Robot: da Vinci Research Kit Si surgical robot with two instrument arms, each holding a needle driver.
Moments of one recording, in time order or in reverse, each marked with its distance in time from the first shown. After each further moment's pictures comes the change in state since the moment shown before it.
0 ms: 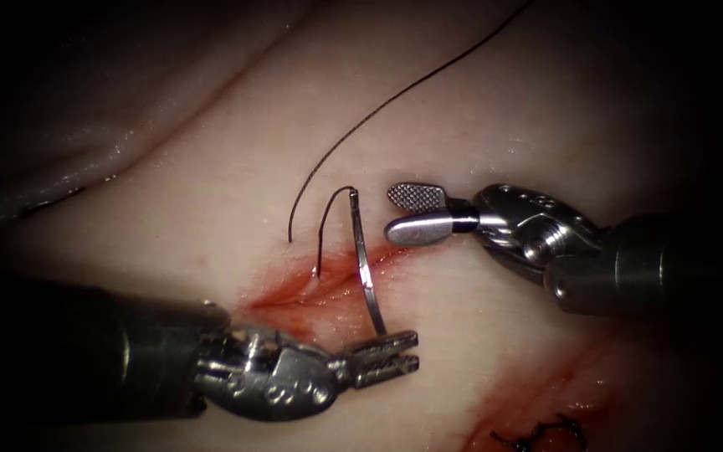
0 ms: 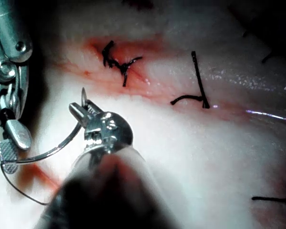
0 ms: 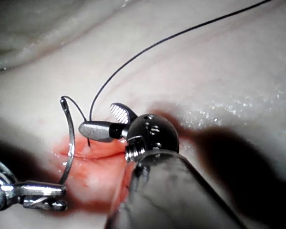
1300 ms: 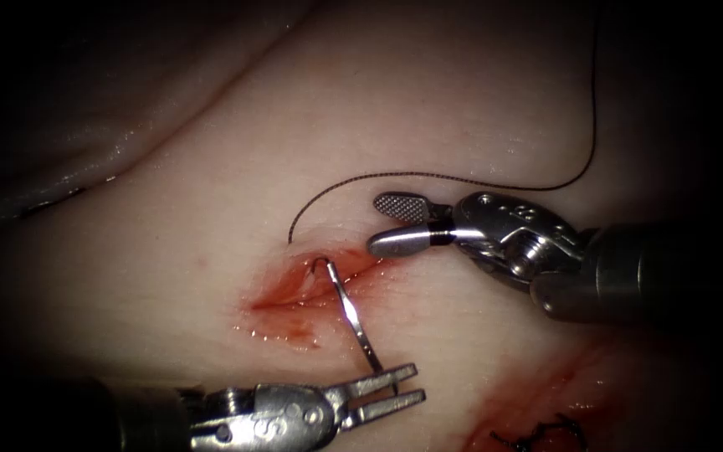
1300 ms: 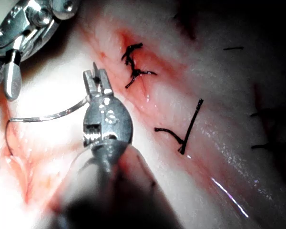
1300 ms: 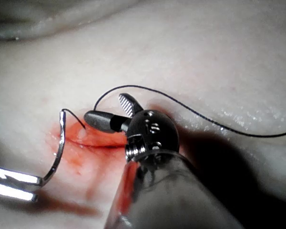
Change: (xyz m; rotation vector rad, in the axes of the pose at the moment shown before) right arm 0.000 0.001 0.001 -0.117 -0.027 -0.187; left arm 0.003 0.001 -0.001 0.040 0.076 -0.606
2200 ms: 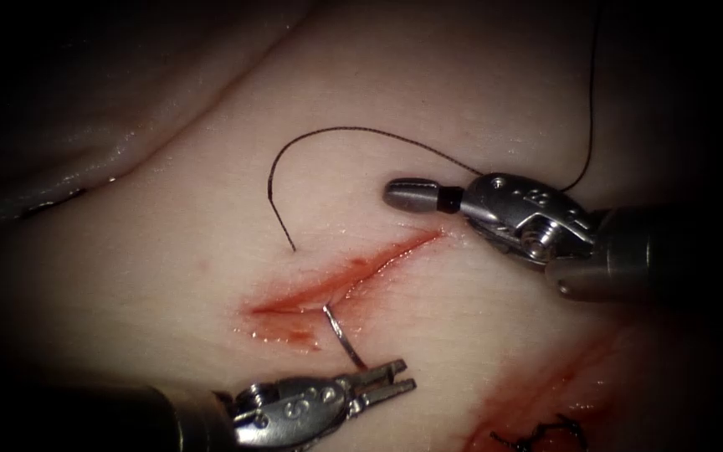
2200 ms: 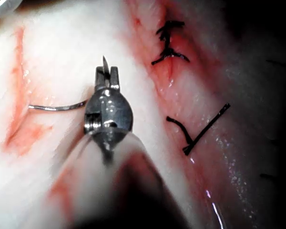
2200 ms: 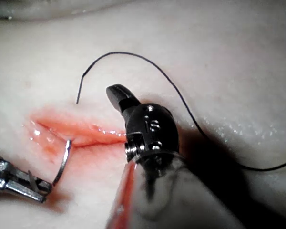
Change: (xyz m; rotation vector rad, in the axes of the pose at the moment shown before) right arm 0.001 0.002 -0.001 -0.052 -0.020 -0.328; left arm -0.007 0.000 0.004 -0.140 0.049 -0.416
